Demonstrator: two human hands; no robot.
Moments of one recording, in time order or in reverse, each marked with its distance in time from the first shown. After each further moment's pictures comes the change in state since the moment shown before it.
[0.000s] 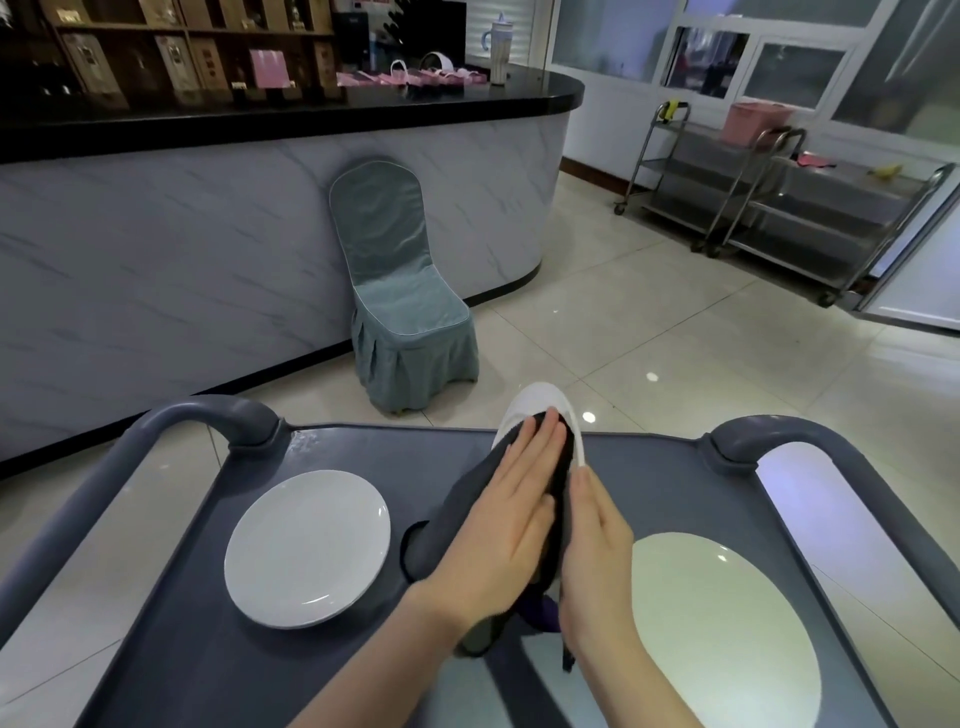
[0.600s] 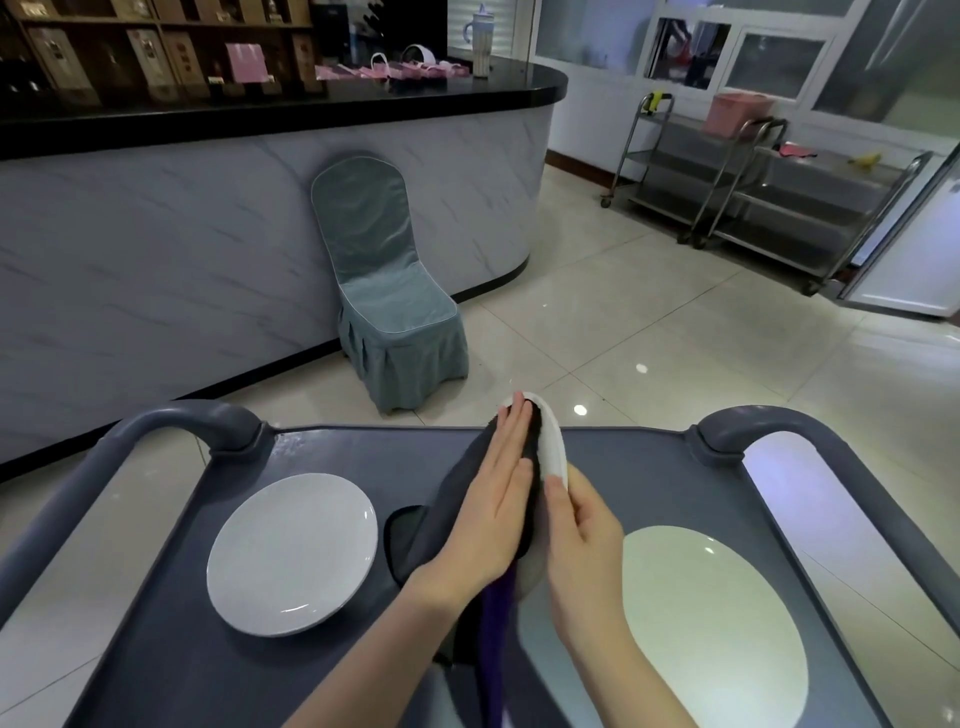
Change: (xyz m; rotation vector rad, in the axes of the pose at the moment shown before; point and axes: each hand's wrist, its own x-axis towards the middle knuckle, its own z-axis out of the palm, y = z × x) left_hand 0.018 -0.017 0.015 -0.255 0.107 -0.243; right_hand 0.006 0.005 -0.009 -0.183 -0.015 -0.040
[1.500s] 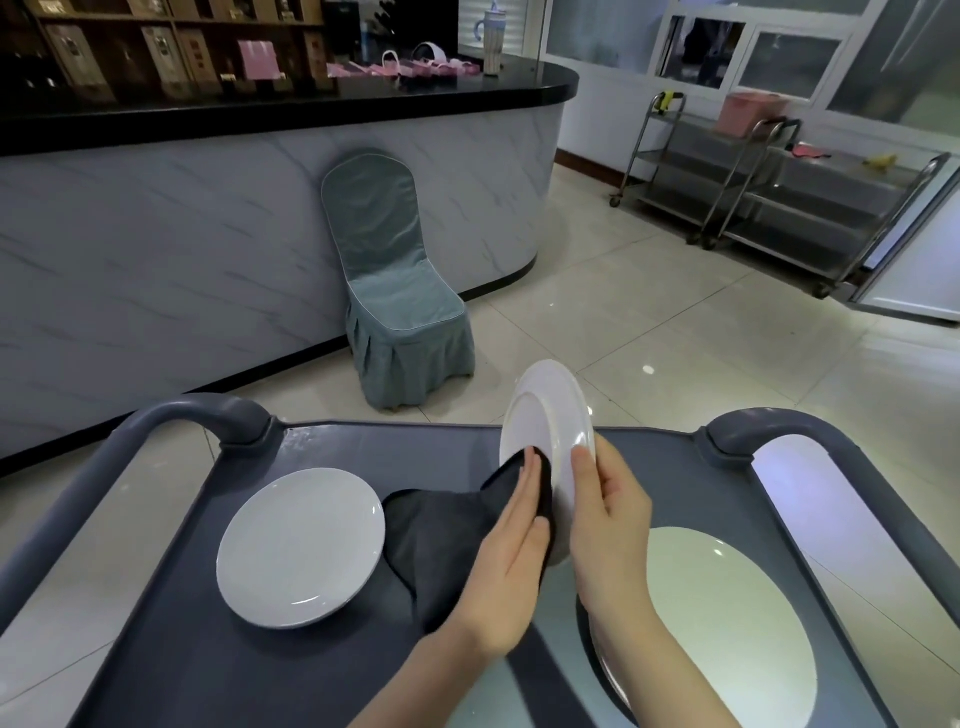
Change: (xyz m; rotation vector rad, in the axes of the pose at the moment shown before) left_hand -0.043 0.004 0.016 -0.321 -0.071 -0.204; right_hand 0.018 -0.014 -0.006 -0.134 0.070 -0.181
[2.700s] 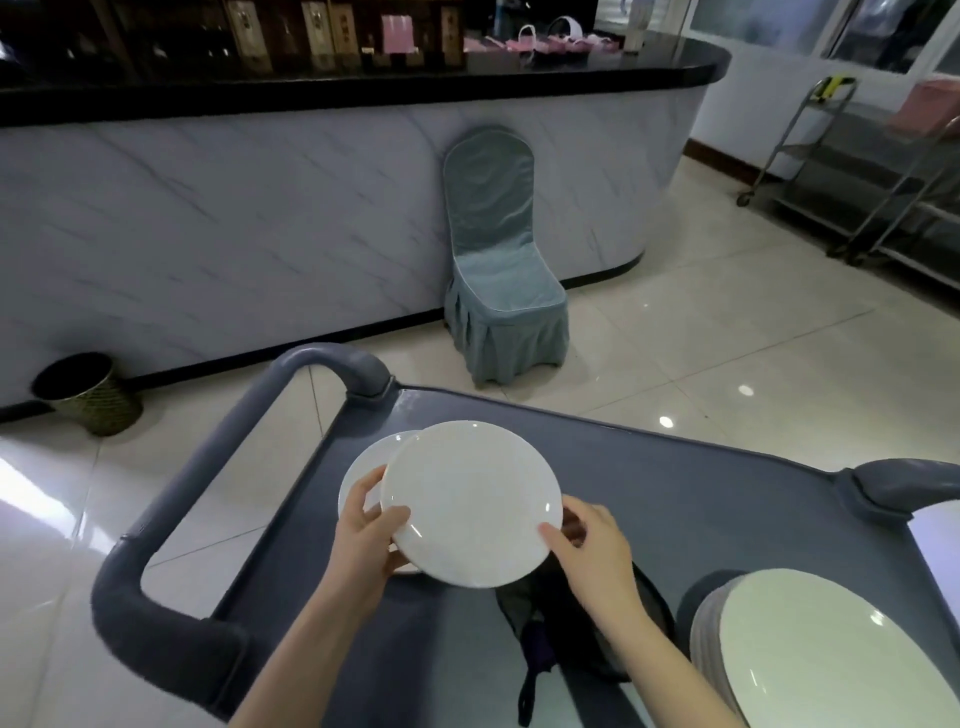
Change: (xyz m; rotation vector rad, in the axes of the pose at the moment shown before) left_hand -0.083 -0.054 -0.193 -0.384 0.776 -0.333; right_hand -0.024 0.094 0.074 -0.463 -0.538 0.206
